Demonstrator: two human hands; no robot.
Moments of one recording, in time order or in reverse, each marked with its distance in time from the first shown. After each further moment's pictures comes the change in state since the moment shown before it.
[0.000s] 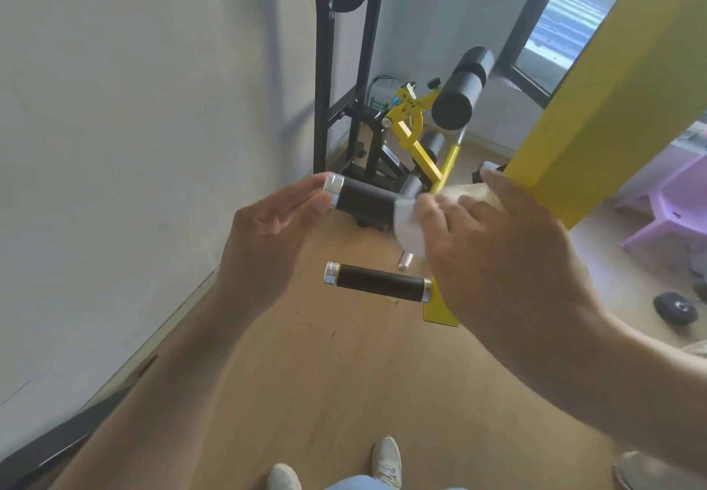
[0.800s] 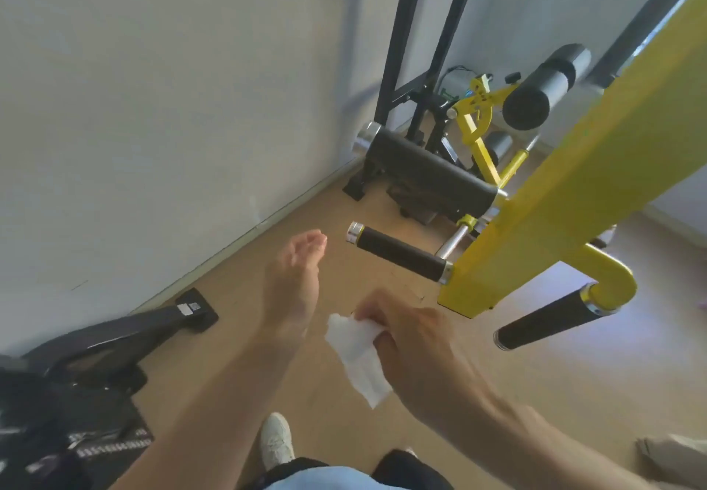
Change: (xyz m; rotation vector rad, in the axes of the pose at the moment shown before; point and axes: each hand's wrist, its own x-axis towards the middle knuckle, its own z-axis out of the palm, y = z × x) left_hand -0.064 -0.098 0.043 -0.152 0.465 -0.511; right_hand -0.063 -0.067 0.079 1.121 -0.345 0.046
